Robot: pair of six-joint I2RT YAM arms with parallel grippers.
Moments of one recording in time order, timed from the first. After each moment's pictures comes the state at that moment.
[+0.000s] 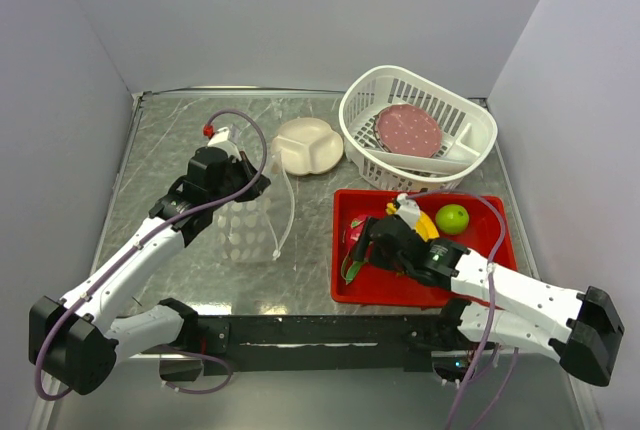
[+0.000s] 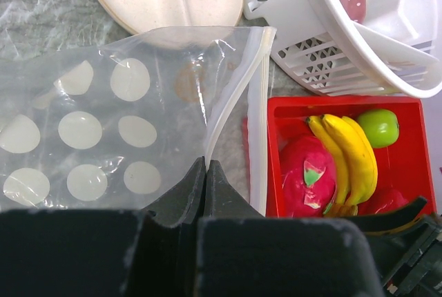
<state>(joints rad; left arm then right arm) -0.47 1.08 0.87 -0.25 0.05 -0.62 0.92 0.94 0.61 -0.56 0.34 1.05</state>
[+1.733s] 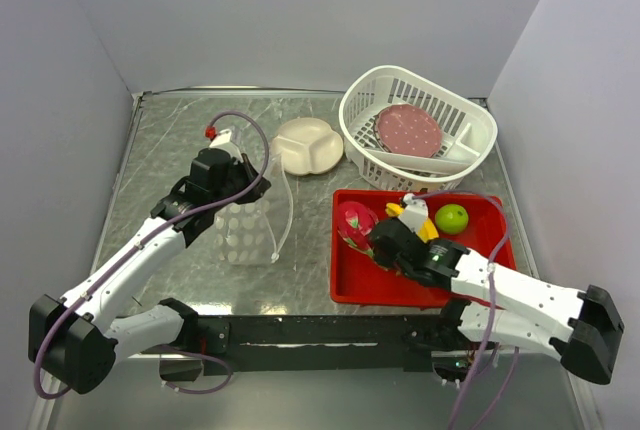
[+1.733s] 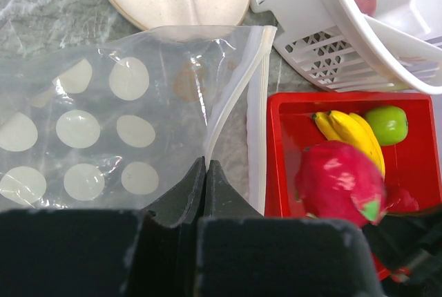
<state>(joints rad) -0.49 1.08 0.87 -0.27 0.03 -0.62 0.95 0.94 0.60 -0.63 0.49 1.08</state>
